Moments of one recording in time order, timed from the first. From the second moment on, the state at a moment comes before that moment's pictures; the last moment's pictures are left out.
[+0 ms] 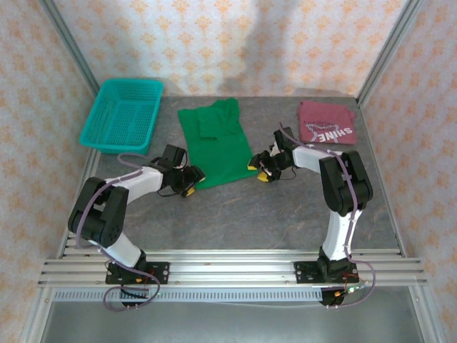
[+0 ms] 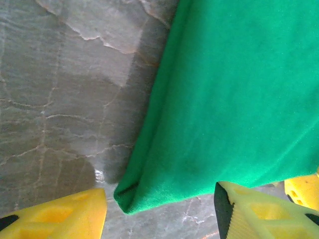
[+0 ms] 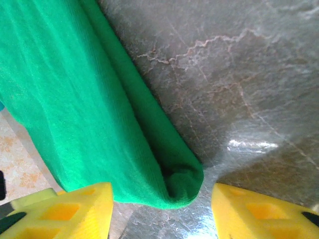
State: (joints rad) left arm -0.28 1.61 0.82 -0.28 0.32 -1.07; right arm 0.30 1.93 1.16 -0.38 -0.62 0.85
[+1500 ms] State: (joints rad) left arm -0.46 1.03 0.64 -0.68 0.20 -0.98; right arm 0.56 1.27 0.73 -0.51 -0.50 1.08
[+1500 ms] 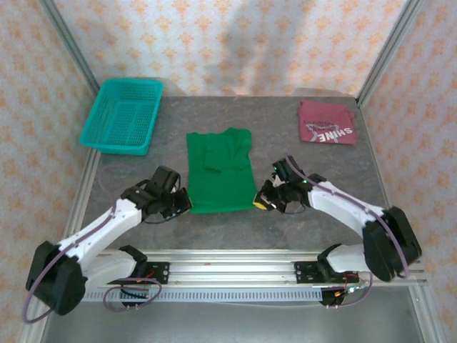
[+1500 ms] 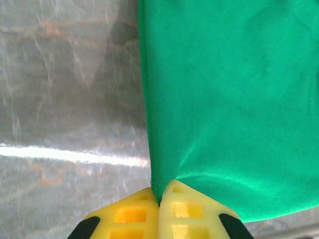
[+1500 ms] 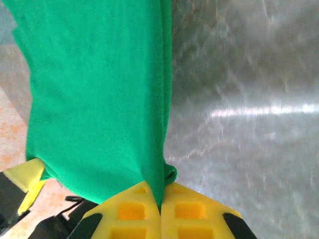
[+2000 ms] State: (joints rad) left arm -0.57 0.84 0.72 -0.85 0.14 -1.09; right arm 0.69 1.11 0.84 -0.69 -0.36 1.21
